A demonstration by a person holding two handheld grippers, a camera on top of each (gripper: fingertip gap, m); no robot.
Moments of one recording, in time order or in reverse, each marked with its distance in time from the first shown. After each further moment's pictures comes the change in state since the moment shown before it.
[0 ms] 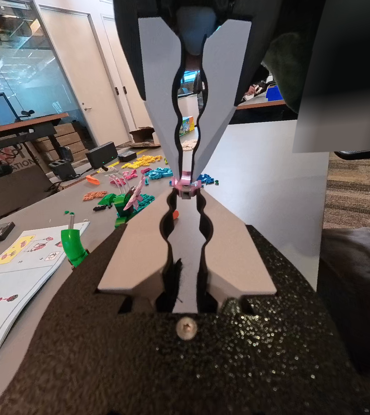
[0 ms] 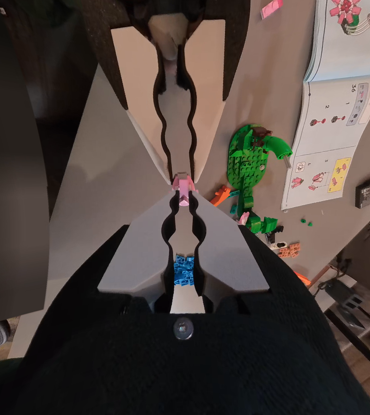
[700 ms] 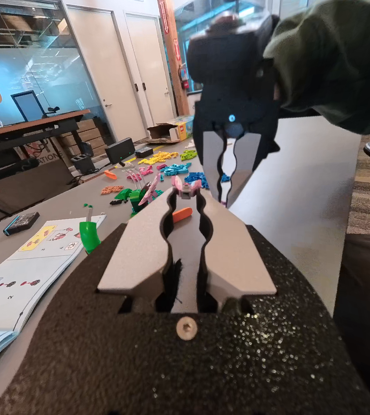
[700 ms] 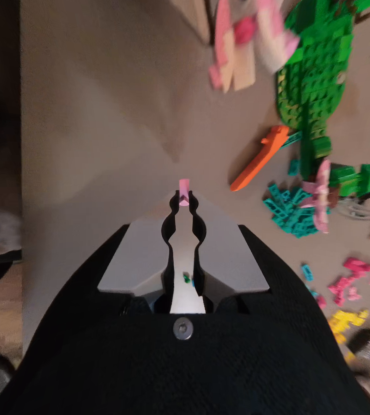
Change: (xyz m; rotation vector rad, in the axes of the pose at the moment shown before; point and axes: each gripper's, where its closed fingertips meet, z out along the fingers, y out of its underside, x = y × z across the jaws) left arm -0.013 0.003 0.000 -0.018 -0.090 0.011; right arm -0.031 0.077 0.067 0.047 -0.041 0.218
